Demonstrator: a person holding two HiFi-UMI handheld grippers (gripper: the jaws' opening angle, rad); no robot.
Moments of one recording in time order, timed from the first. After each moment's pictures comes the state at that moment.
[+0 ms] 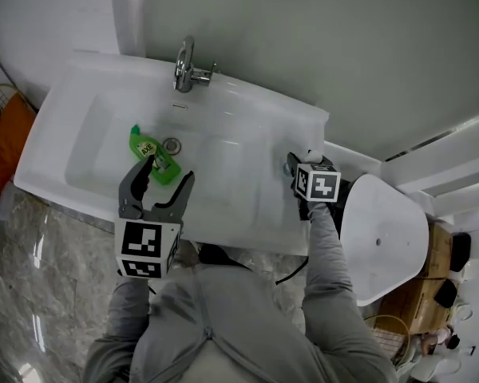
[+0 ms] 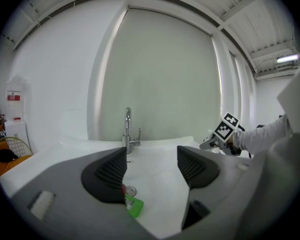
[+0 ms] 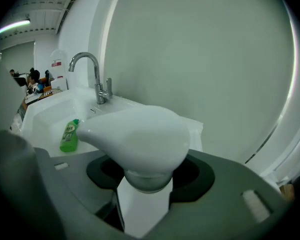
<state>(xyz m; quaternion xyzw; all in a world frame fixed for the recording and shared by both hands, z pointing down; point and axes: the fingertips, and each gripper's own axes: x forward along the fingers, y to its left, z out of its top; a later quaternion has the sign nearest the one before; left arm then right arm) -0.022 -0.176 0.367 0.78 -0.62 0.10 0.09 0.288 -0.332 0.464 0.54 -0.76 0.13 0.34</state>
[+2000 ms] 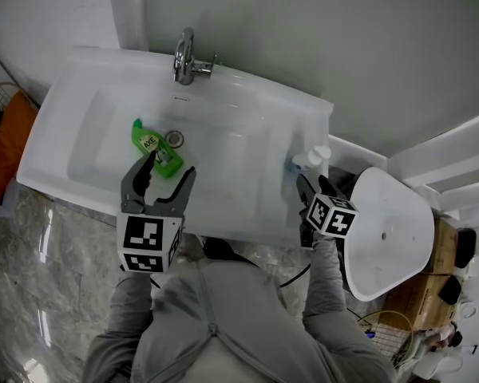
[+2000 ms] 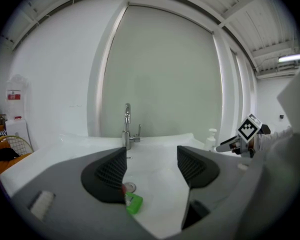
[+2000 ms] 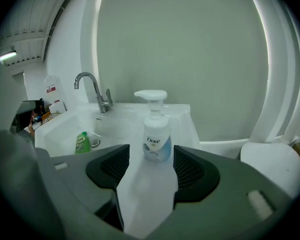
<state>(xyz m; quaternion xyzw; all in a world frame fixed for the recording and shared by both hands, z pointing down) -0.018 -0.174 0.377 0.77 -0.62 0.11 0.10 0.326 -0.253 0.468 0.57 -0.76 0.22 0.24</state>
